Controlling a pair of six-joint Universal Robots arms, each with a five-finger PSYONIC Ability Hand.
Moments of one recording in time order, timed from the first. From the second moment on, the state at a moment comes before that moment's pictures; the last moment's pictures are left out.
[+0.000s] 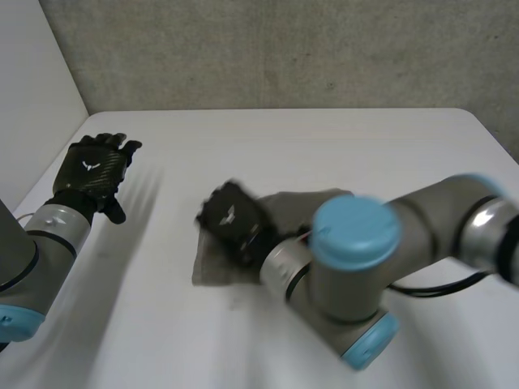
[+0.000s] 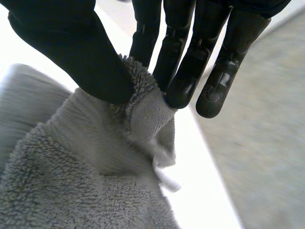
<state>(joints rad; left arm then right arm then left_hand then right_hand) 4.54 -1.82 -1.85 3.61 -1.40 3.50 2.38 -0.91 1.33 -0.29 1.33 2.43 0.18 0.17 0.17 0.17 0.03 0.96 1.18 1.19 1.19 0.98</state>
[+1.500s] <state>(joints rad) 4.32 -1.74 -1.89 3.55 -1.60 3.40 2.45 -0.91 1.40 -0.29 1.30 2.64 0.18 0.18 0.18 0.18 0.03 0.93 1.15 1.15 1.16 0.97</state>
